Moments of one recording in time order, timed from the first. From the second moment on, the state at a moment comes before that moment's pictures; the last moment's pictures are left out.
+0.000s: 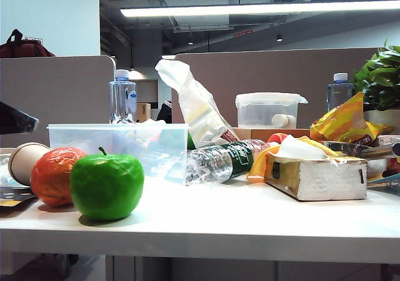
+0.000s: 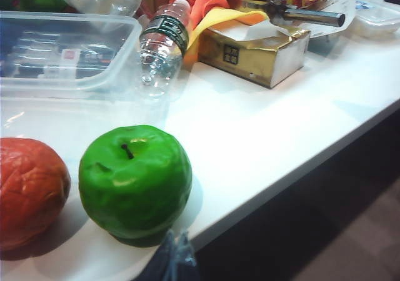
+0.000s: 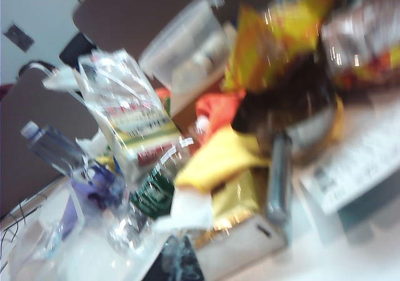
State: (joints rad) left arm -0.70 0.12 0.00 -0.09 0.02 -0.02; right arm 0.02 0.06 0.13 -0.11 -0.17 0.74
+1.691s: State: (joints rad) left arm -0.70 0.12 0.00 -0.09 0.02 -0.02; right arm 0.03 1.72 1.22 -0.74 -0.21 0.18
